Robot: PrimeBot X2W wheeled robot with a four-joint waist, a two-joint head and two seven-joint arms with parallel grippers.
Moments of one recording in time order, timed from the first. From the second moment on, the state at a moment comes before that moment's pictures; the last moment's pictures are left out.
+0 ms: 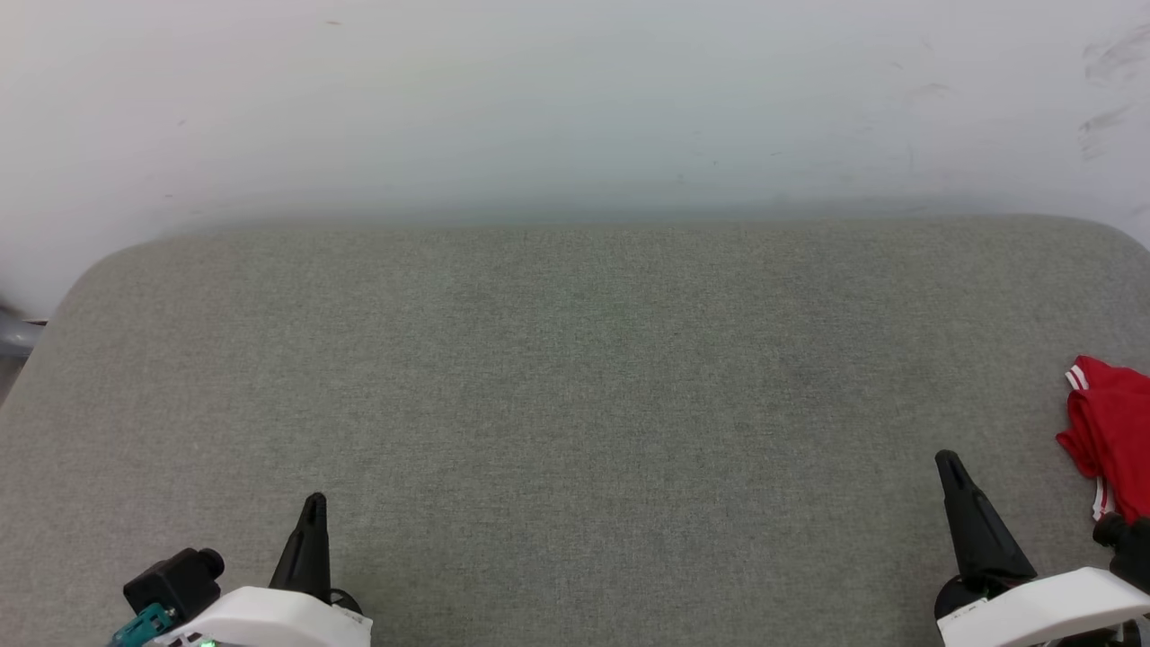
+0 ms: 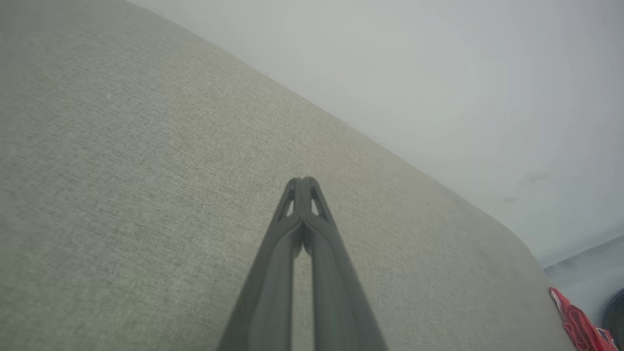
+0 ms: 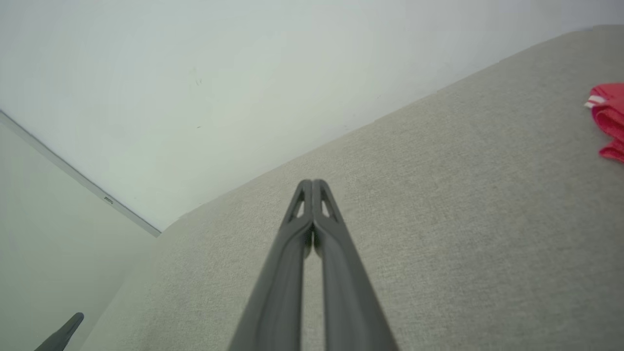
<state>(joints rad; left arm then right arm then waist) 0.02 0.09 0.01 0.22 -0.64 -0.06 -0.14 0.10 -0.07 -0.06 -0.05 0.63 0.13 0.03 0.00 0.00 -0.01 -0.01</state>
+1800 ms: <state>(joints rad) -0.06 0.07 0.08 0.24 -1.27 -0.10 0.02 -0.03 -0.07 -0.07 0.14 1.28 0.13 0.06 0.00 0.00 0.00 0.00</state>
